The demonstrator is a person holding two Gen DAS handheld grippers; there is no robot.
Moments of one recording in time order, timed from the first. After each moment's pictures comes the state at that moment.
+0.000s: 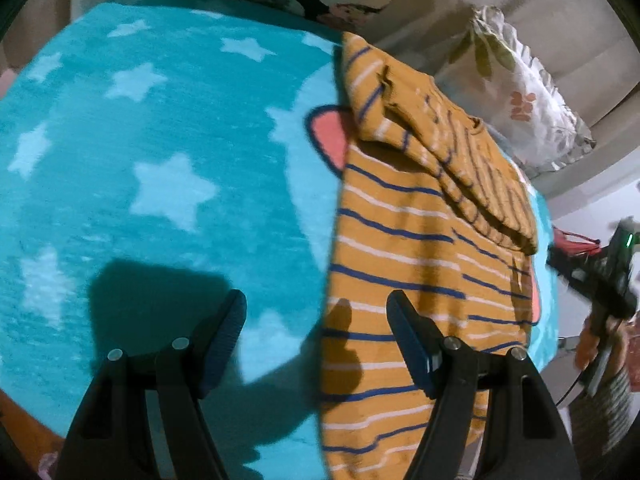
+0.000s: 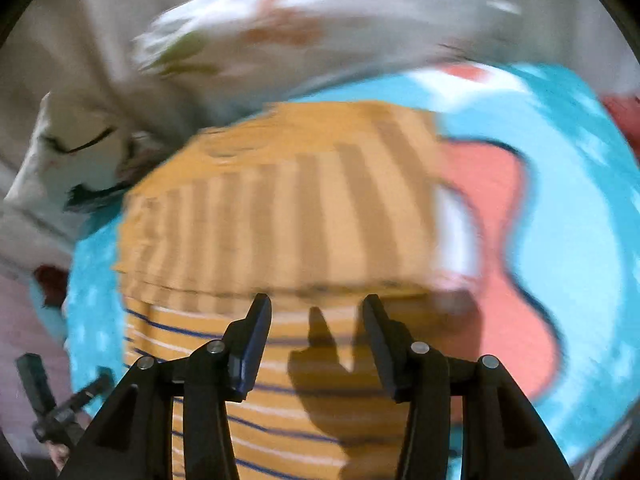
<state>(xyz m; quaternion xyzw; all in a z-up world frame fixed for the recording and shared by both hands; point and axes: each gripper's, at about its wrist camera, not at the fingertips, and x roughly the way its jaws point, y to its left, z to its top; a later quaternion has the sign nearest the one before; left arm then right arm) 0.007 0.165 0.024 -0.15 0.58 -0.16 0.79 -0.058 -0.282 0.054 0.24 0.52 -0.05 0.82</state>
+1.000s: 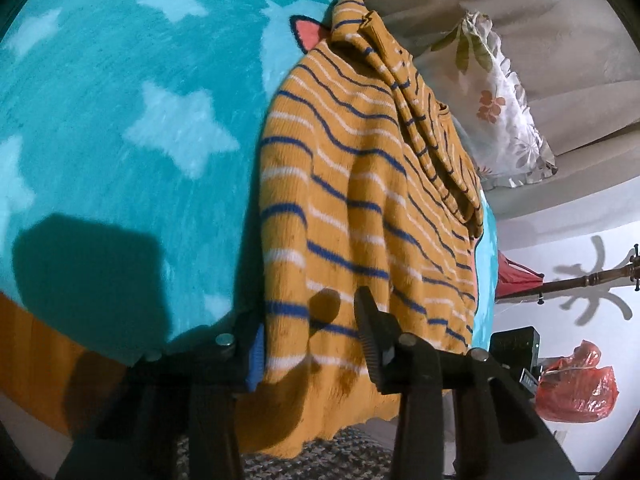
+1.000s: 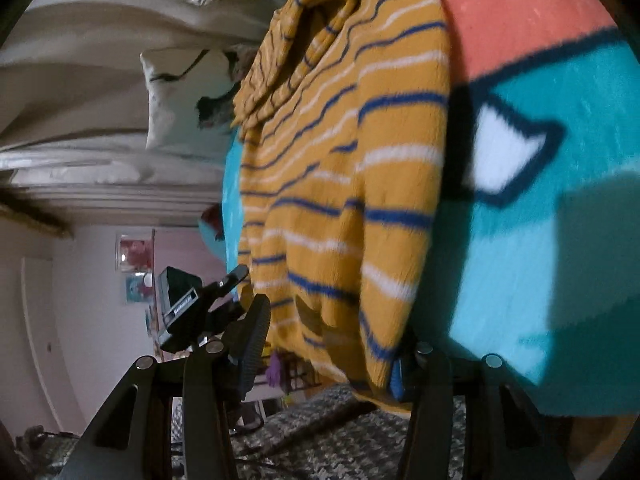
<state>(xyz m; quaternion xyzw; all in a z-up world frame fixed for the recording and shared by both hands) -0.098 0.131 -0.001 -0.31 0.57 -0.16 0.74 -0.200 -0.251 -0.046 0.48 0.52 0.27 0.66</state>
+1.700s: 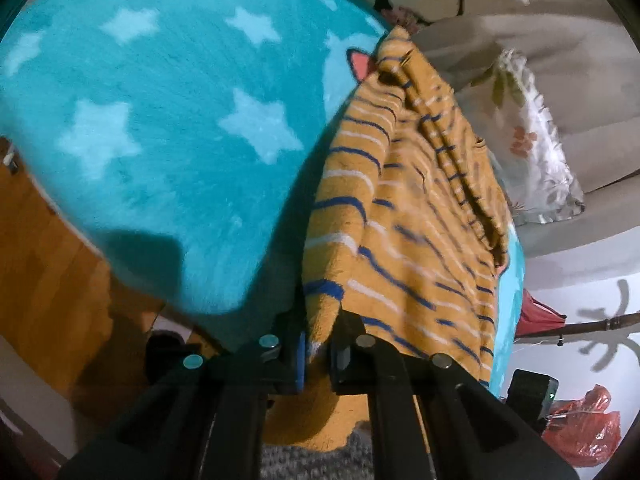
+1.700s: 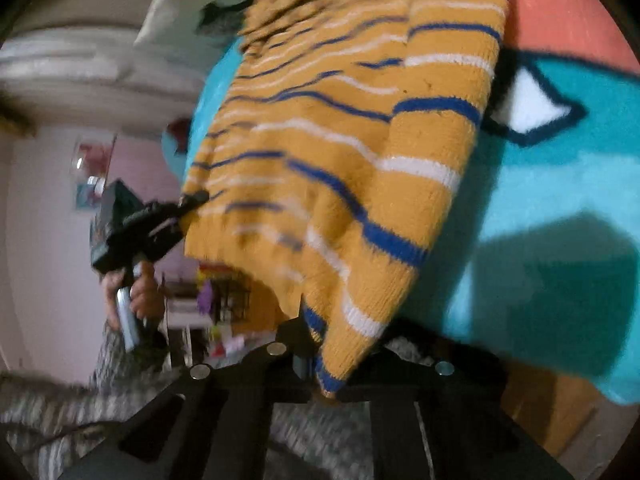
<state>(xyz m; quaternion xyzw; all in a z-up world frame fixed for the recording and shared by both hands) -0.141 0.150 0.035 -0.32 0.56 -0.06 0.76 -0.210 -0.219 -0.022 0.30 0.60 0.32 0.67</state>
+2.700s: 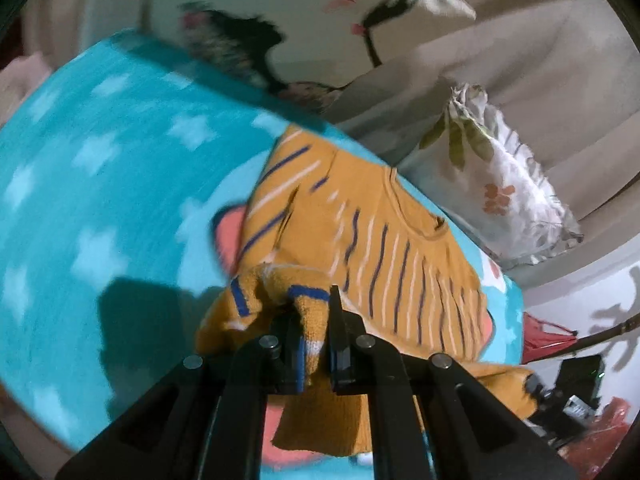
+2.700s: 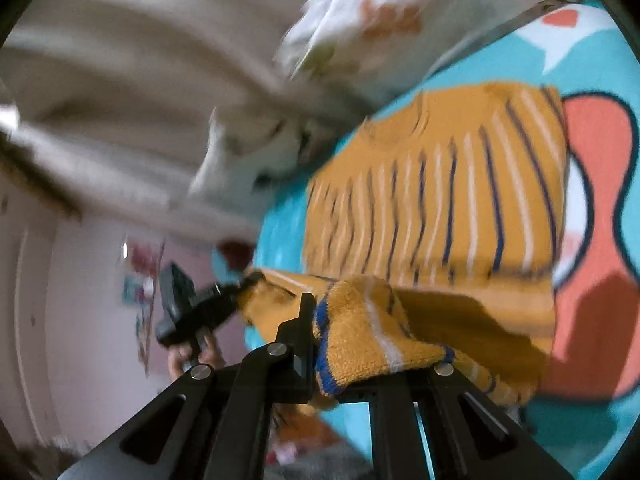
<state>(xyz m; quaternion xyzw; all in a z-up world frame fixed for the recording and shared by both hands) 0.072 0.077 0.105 -0.22 0.52 -0.09 0.82 -0.052 -0.303 0.075 0.44 0.43 0.27 0.74</state>
